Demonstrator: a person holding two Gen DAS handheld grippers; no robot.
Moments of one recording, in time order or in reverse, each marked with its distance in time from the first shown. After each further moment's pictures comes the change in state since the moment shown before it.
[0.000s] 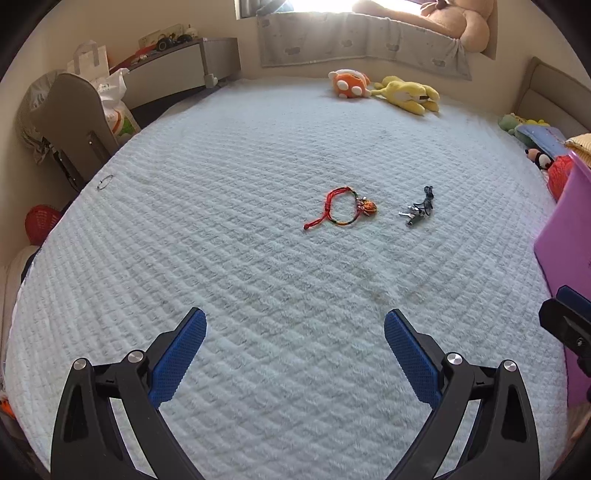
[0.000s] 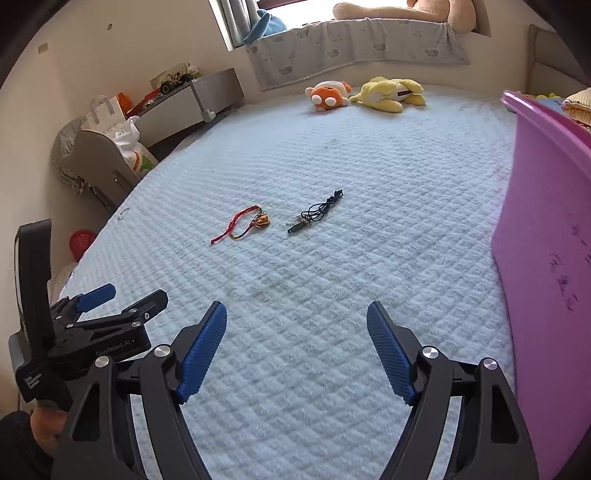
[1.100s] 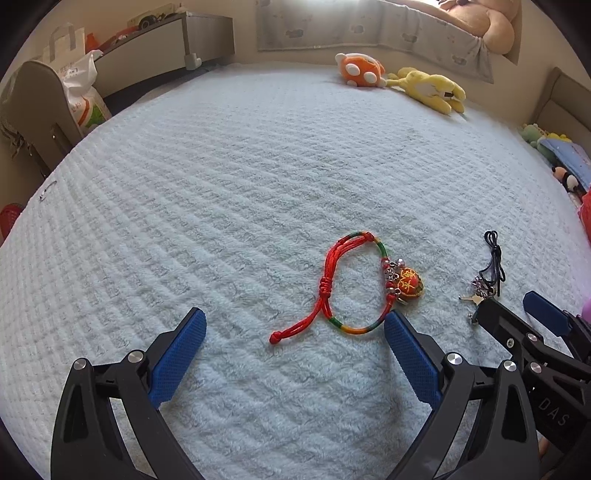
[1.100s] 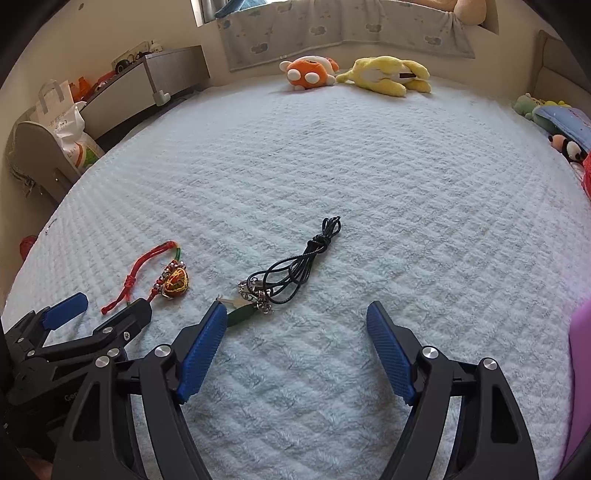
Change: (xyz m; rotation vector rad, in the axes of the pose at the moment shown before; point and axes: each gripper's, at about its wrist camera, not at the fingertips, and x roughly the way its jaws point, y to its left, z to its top) left arm 0.135 -0.022 0.070 -0.042 0.025 -0.024; right arm 0.170 -0.026 0.075 -0.002 0.033 -0.132
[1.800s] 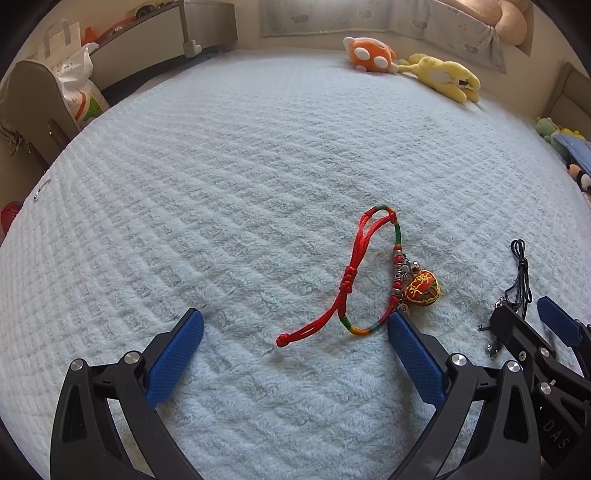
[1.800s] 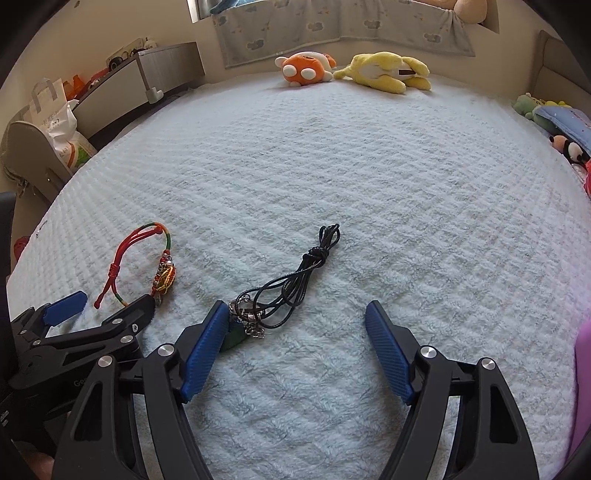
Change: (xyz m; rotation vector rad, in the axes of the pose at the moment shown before) left arm 0.032 0.002 0.024 0.005 0.055 0.042; right arm 0.016 -0.001 0.011 -0.005 0.010 -0.022
